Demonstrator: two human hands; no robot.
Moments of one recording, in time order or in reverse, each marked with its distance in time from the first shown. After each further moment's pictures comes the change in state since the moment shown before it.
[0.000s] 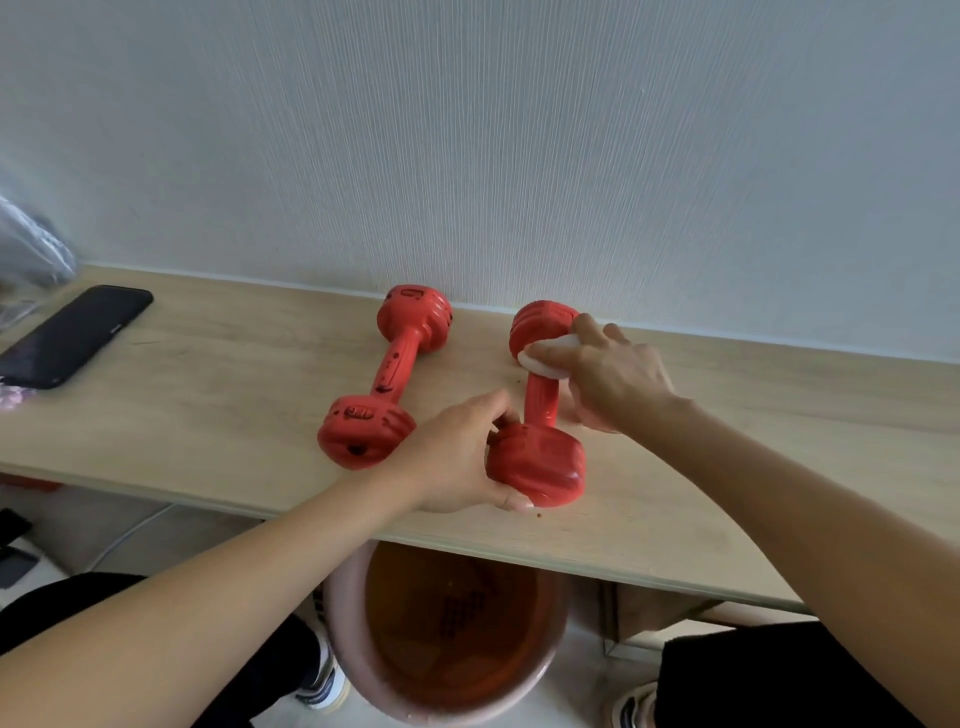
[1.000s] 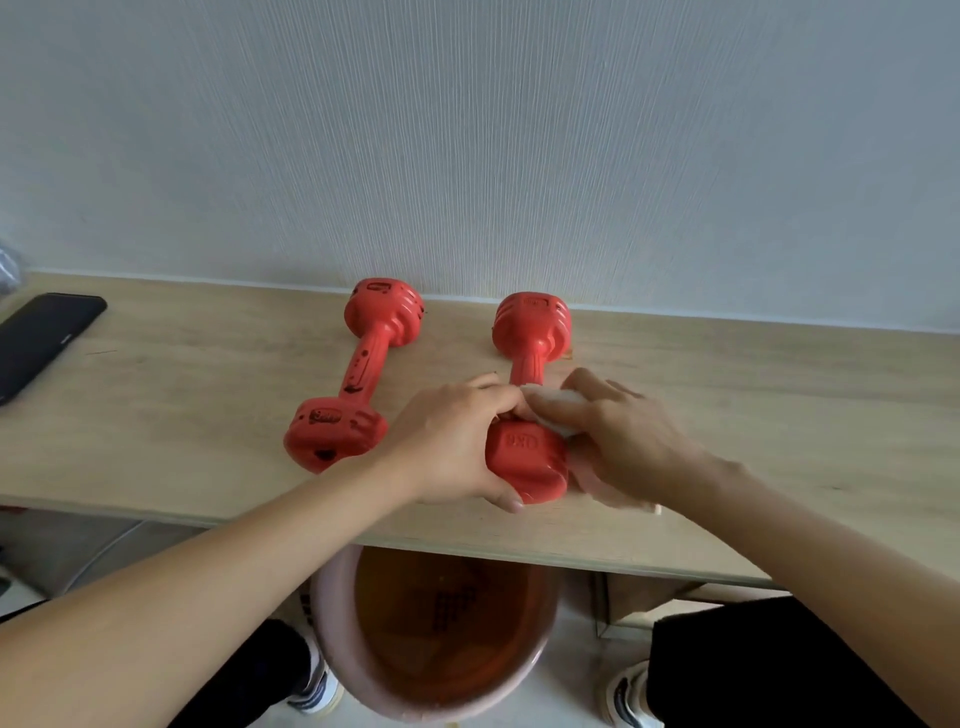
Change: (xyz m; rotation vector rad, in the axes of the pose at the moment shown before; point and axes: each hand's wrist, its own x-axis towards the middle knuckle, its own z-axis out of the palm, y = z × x) left_hand 0.017 0.010 0.001 0.162 0.033 0.128; right_hand -0.066 0.005 0.009 0.409 0.053 -0.160
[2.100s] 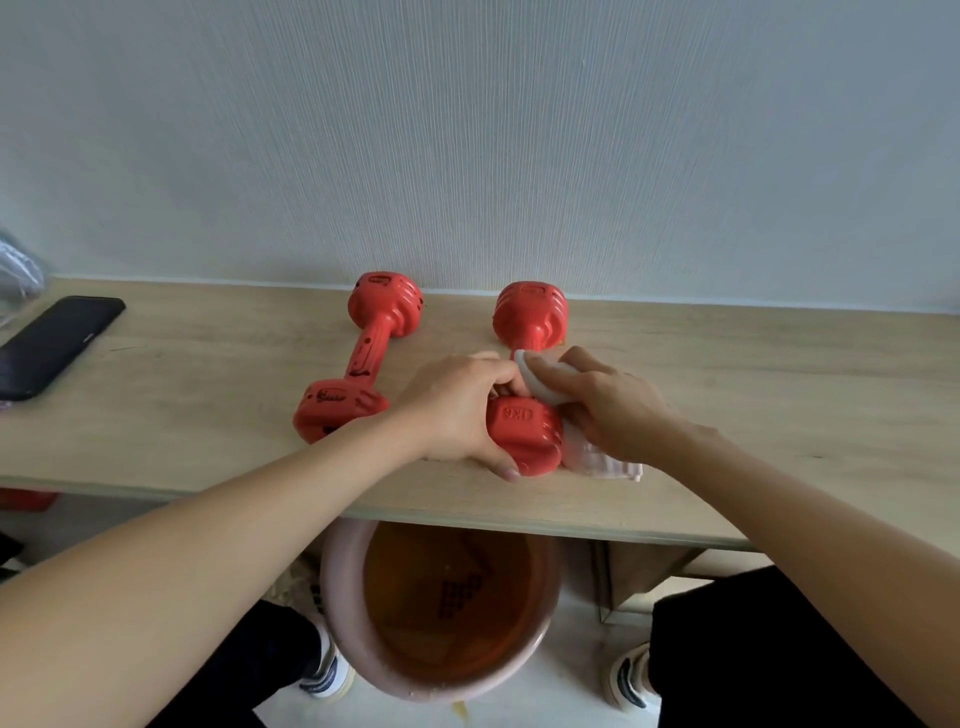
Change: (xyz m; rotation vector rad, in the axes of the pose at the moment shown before) left_hand 0.006 0.004 -0.001 0.026 -0.009 -0.006; right_hand 0.003 0.014 0.007 0.001 -0.016 0.074
